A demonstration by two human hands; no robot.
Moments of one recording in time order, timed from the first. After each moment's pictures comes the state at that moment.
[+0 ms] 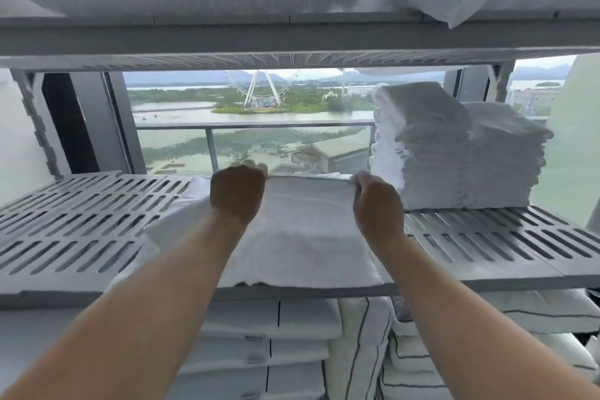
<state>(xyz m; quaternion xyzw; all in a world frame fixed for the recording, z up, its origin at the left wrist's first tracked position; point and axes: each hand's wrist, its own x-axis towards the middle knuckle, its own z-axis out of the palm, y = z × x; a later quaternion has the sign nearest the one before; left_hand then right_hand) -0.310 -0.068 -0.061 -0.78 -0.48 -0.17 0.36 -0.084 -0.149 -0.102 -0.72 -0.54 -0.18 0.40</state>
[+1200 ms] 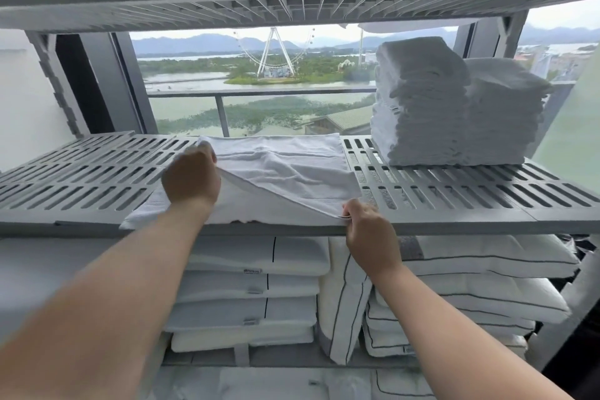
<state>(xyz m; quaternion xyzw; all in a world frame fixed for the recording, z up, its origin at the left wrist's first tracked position) -0.365 -0.125 -0.107 -0.68 -0.62 -0.33 0.19 -0.088 -0.236 -0.218 -0.65 -0.63 -0.16 0.39</state>
